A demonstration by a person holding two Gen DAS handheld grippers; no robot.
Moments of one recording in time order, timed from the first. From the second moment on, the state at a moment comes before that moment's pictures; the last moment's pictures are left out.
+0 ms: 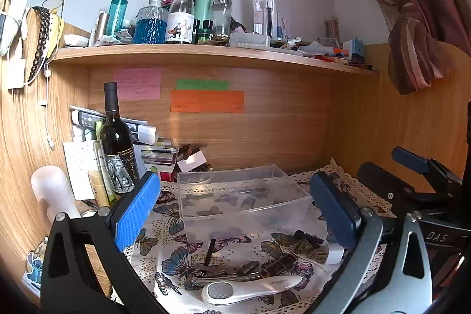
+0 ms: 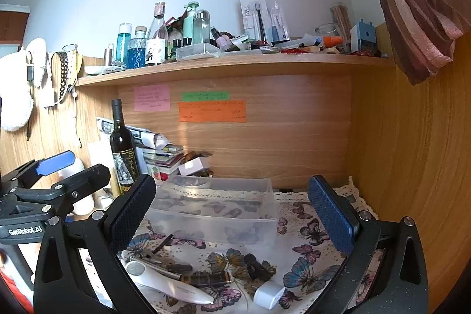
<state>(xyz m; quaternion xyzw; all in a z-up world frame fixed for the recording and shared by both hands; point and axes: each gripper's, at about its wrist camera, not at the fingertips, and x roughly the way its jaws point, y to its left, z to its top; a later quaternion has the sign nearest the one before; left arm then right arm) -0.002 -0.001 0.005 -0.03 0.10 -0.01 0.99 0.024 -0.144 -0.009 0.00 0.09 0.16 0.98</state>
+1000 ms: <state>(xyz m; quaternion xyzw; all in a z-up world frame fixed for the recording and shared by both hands) 0.042 0.001 -0.131 -0.05 0.34 -0.01 0.94 0.069 -0.184 -0.118 -0.02 0.30 0.13 0.94</state>
